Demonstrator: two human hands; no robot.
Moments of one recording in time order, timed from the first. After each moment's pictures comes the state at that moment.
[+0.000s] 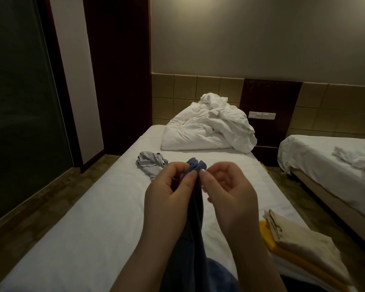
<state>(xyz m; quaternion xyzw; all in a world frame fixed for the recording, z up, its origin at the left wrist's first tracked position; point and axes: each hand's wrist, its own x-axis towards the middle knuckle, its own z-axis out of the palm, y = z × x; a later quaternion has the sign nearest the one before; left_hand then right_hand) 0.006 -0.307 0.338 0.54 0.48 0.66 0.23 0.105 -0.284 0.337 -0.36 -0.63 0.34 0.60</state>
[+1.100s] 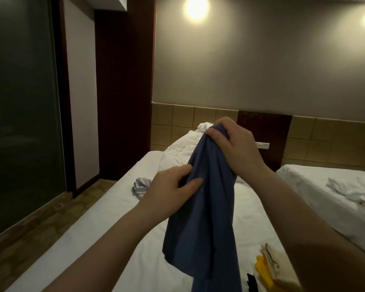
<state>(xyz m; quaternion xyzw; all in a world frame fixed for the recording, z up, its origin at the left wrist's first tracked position) -0.025 -0.256 0.384 0.73 0.48 0.48 0.09 0.127 -0.192 0.451 -0.31 -0.81 0.00 0.51</state>
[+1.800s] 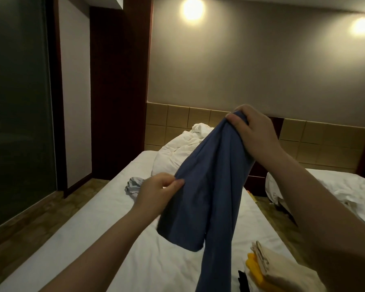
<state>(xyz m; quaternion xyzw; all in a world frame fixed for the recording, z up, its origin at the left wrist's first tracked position) -0.034 -0.236 0.355 0.64 0.55 0.52 0.14 0.165 -0.186 0.480 -0.36 -0.78 -0.06 0.51</state>
